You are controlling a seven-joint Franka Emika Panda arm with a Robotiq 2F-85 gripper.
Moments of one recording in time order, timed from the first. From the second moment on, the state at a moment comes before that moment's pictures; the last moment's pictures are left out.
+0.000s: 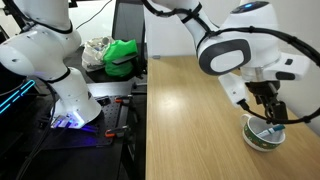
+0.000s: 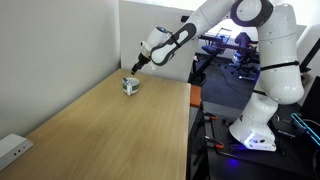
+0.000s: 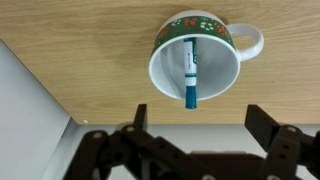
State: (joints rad) arm -0.24 0.48 -0.05 -1.94 -0.05 2.96 -0.10
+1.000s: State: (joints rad) arm -0.35 0.63 0.05 -1.83 -0.02 2.96 -0.18
